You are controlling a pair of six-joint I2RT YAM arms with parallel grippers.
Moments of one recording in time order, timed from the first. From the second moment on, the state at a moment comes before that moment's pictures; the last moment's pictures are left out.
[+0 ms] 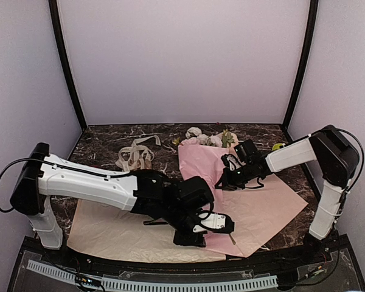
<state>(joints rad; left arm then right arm) -1.35 1.87 1.39 -0.62 0.16 0.34 0.55 1.84 0.93 -0.08 -0.43 0.53</state>
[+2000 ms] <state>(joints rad) -1.25 2.03 1.33 -0.39 0.16 0.27 0.75 1.47 0.60 -0.24 -0.49 0.65</state>
